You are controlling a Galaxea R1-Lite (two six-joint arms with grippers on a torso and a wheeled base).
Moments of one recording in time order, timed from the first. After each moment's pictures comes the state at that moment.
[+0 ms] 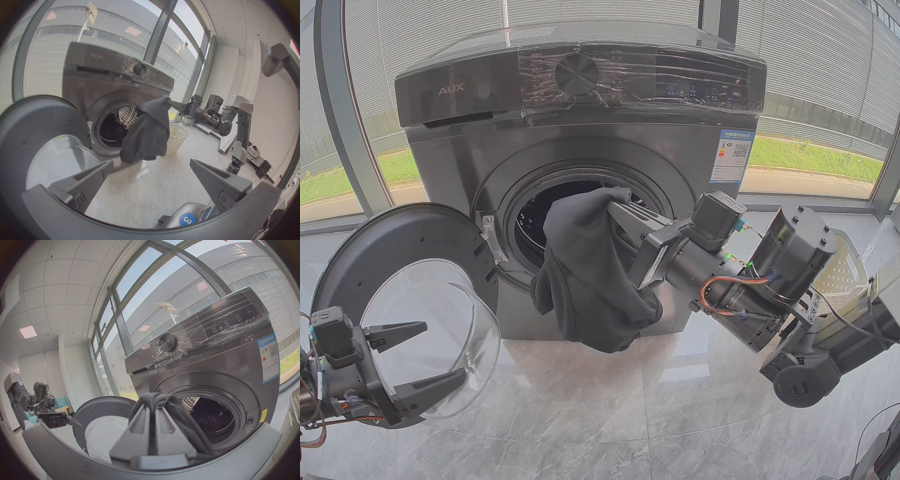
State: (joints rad) left arm -0.25 1.00 -0.30 -0.50 -0.47 -0.03; right arm 0.80 1.90 -0.86 -1.35 -0.01 0.16
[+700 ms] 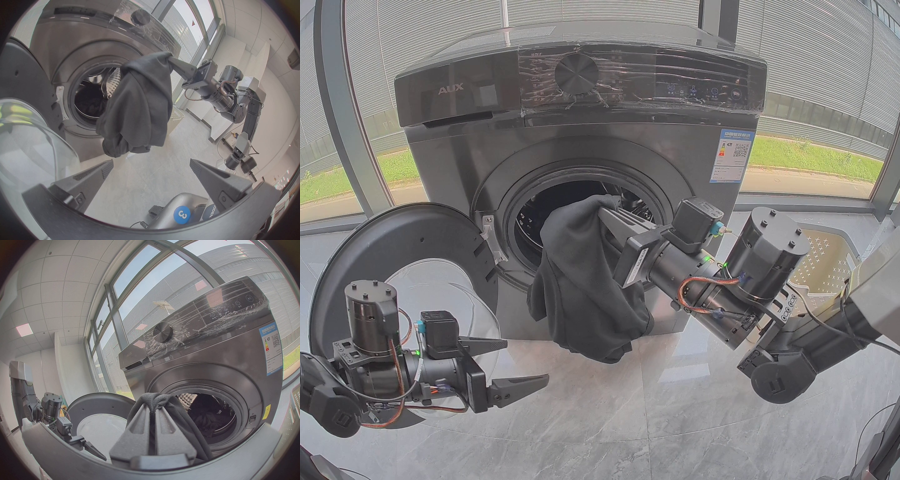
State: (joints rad) left arm -0.41 1.52 -0.35 -0.75 -0.45 -0.05; right arm 0.79 1.99 -0.92 -1.35 -0.03 0.16
